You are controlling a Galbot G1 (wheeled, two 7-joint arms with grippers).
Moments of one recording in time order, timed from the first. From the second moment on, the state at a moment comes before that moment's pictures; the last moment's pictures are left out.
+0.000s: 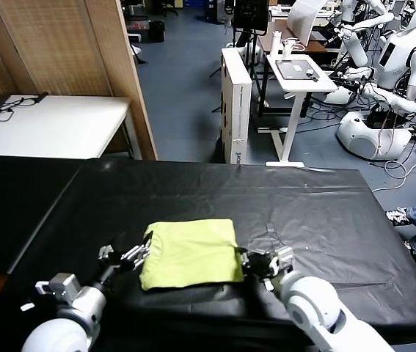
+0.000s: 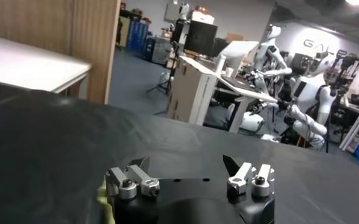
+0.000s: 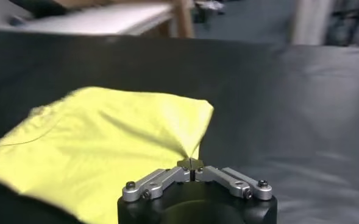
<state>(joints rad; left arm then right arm) 1.57 -1.20 -0.57 -2.27 -0.65 0.41 -0.11 -1.13 0.99 0.12 2.02 0.67 -0.67 0.16</state>
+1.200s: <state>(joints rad) 1.72 -1.08 -0.64 -2.26 -0.64 0.12 -0.12 -1.47 0.94 0.44 2.21 0.54 -0.25 0.03</state>
